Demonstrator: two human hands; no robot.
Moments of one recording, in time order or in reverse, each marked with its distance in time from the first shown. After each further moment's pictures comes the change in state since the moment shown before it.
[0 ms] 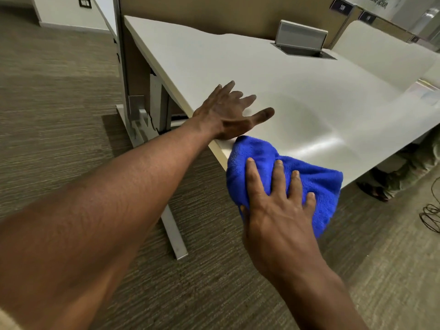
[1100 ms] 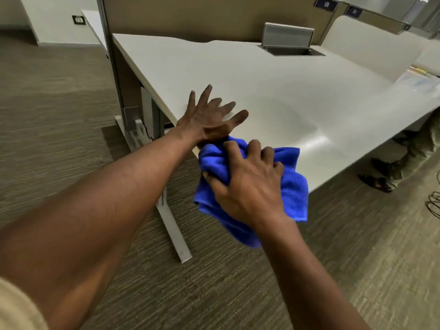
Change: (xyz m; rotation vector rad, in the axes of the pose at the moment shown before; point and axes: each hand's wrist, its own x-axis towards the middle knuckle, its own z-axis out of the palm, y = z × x) left_hand 0.002 0.004 -0.002 0.086 -0.053 -0.095; right_hand 0.051 -0.002 -0.017 0.221 0.231 -0.072
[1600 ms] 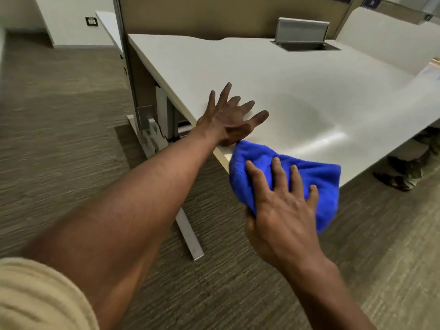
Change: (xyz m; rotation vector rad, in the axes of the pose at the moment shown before) left_hand -0.005 0.003 -0.002 -0.007 -0.024 0.015; right_hand -0.050 0.005 0.004 -0.149 -0.154 0.030
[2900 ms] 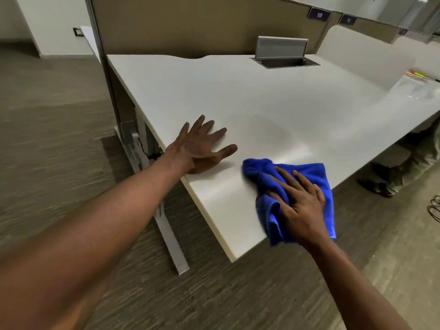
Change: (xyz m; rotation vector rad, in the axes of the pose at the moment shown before) left_hand 0.007 -0.003 0.009 0.022 -0.065 -0.002; right_hand 0.061 0.124 -0.015 0.425 0.028 0.047
